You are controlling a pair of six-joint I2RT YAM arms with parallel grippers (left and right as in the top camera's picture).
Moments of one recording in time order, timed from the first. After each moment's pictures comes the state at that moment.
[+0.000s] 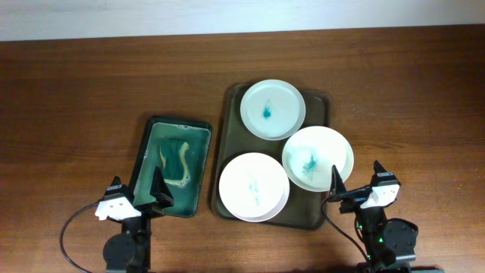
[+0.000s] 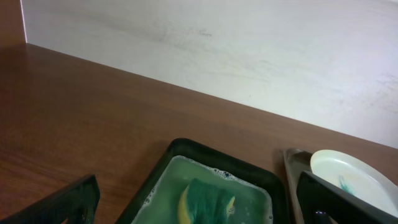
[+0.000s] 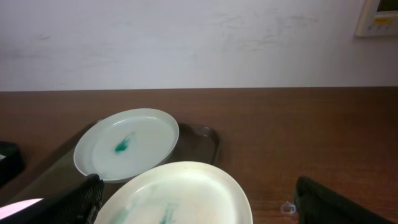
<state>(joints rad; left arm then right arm) -0.08 0.01 0.01 -0.06 -0.17 -0.28 0.05 0.01 0.01 -0.07 -0.04 0.06</state>
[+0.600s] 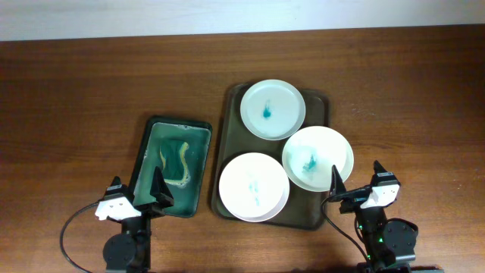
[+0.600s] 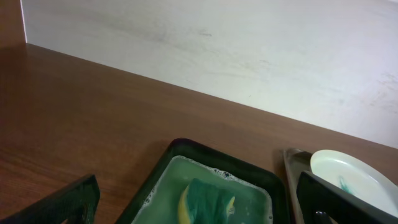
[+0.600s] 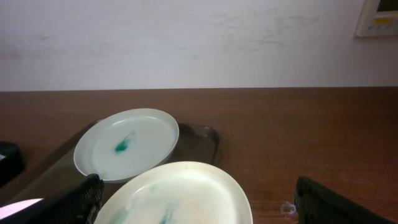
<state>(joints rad) -0.08 0.01 0.01 -0.06 -0.17 -0.28 0.05 0.01 0.01 -0.07 -0.04 0.06</state>
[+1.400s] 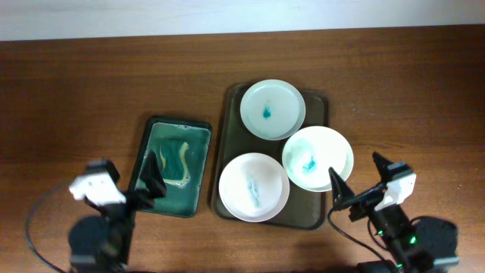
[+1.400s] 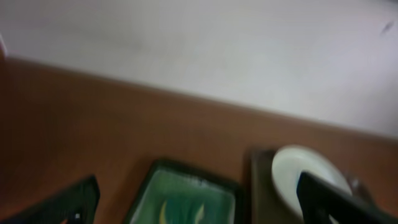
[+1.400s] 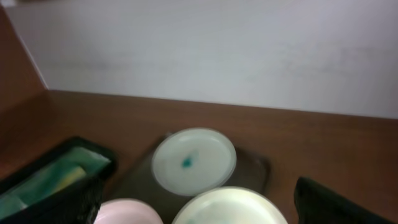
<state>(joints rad) -0.08 0.42 0.62 -0.42 -0.08 -0.26 0.05 0.29 0.55 -0.42 -0.30 0.06</state>
